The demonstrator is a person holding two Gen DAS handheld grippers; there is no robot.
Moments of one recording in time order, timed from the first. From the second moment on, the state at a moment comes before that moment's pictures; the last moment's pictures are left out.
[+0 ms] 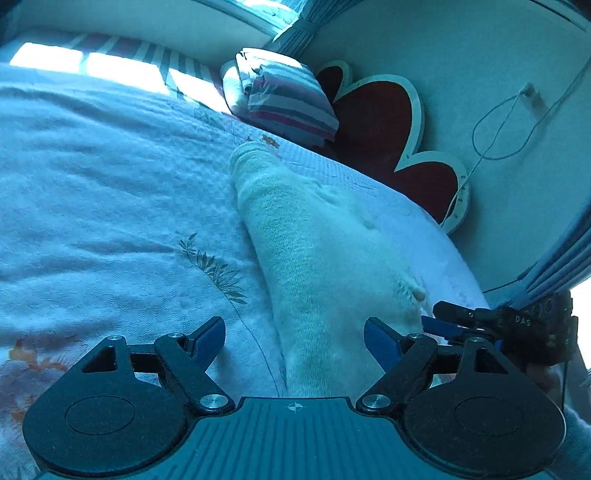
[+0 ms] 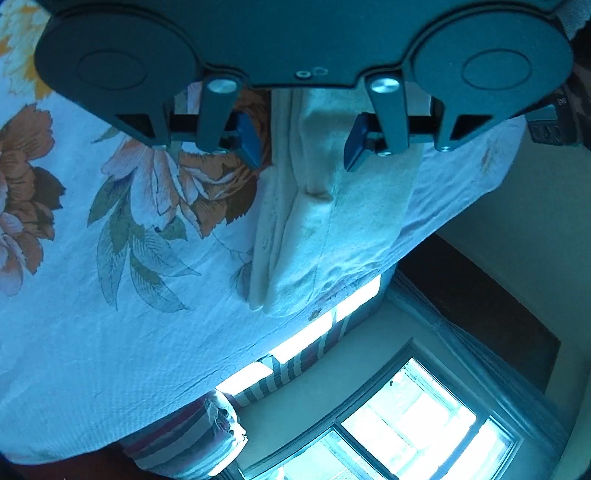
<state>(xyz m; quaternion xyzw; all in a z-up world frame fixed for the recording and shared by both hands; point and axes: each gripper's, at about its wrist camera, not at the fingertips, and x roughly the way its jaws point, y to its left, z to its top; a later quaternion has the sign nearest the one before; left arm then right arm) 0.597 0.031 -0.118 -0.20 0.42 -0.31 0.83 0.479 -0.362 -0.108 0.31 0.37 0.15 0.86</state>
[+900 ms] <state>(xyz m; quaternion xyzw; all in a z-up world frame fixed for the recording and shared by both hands) 0.654 -0.008 -0.155 -0.27 0.43 -0.37 0.77 0.559 -0.378 -0.151 0.36 0.39 0.29 0.80</state>
